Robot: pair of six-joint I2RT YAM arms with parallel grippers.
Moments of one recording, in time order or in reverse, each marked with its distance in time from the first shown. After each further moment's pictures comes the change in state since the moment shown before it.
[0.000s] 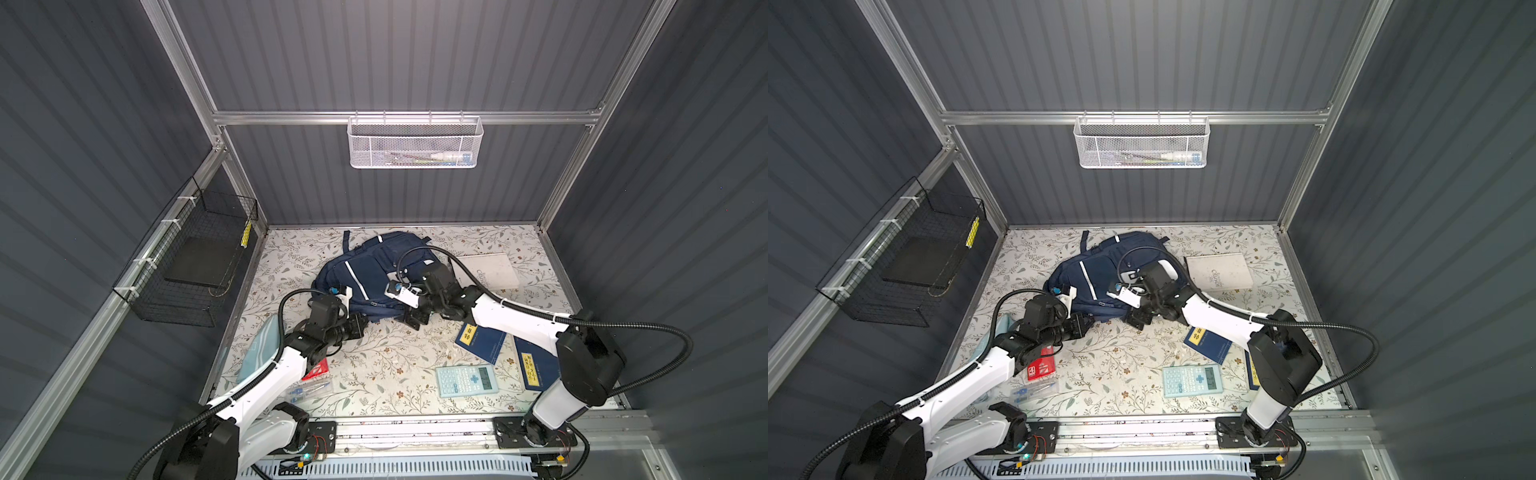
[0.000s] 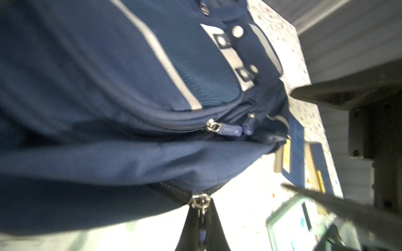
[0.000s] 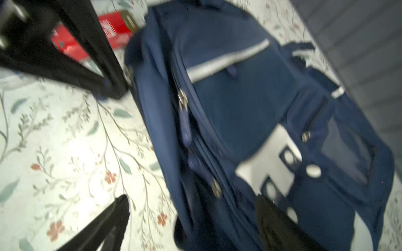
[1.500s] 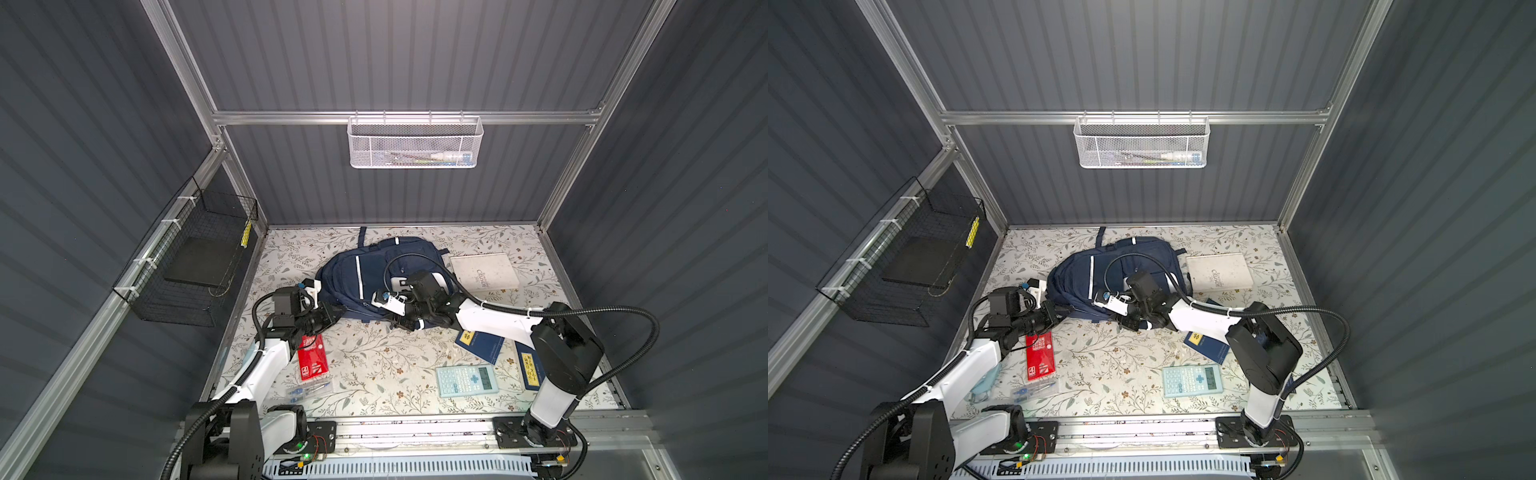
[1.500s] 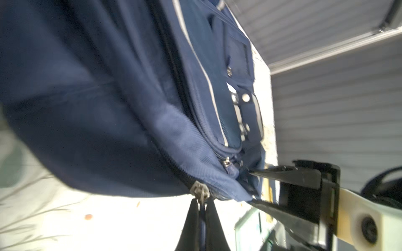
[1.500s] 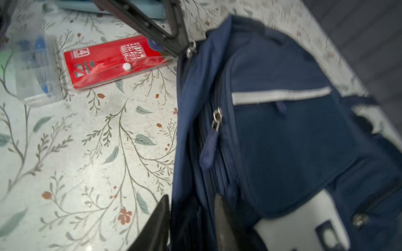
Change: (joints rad) left arm 0.426 0.056 0.002 0.008 0.369 -0.006; right arm 0.016 0.119 0.000 0.094 -0.074 0.020
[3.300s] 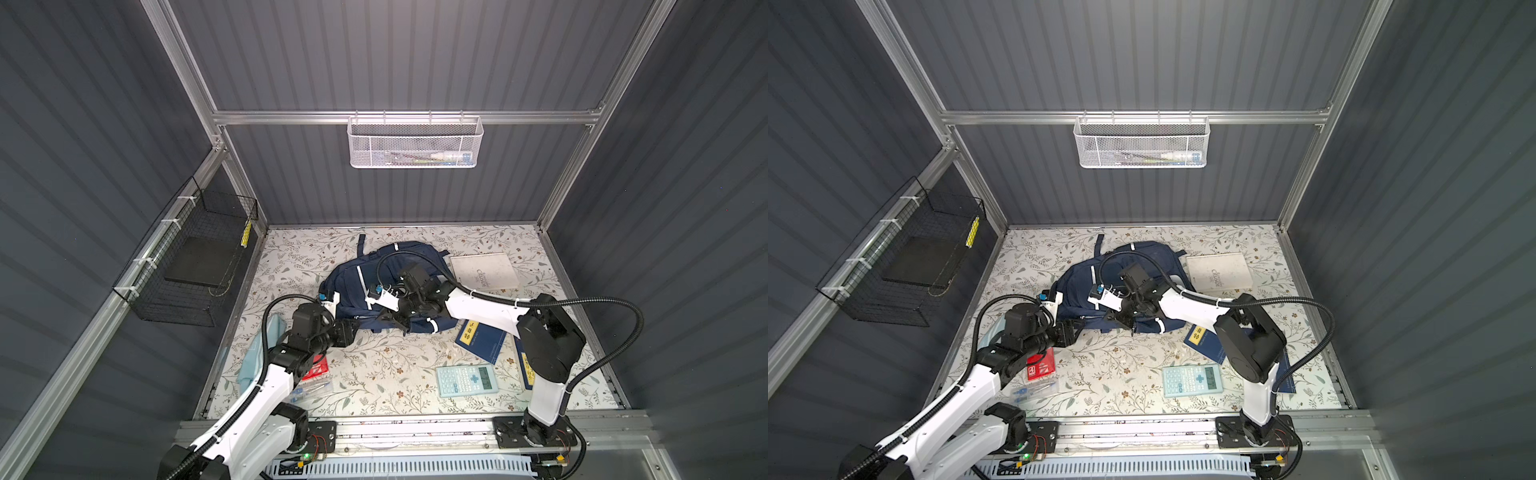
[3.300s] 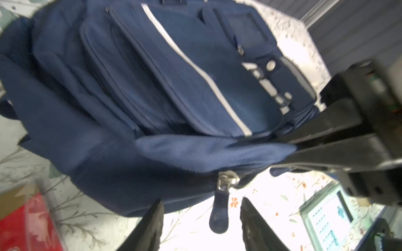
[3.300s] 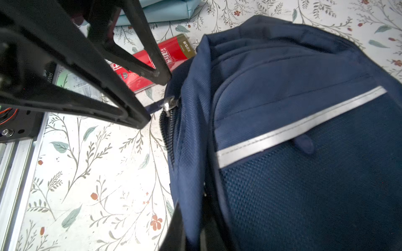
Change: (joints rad) left arm -0.309 -0.238 -0.100 -0.105 -0.402 0.247; right arm -0.021 0.086 0.153 -0.183 -0.190 0.053
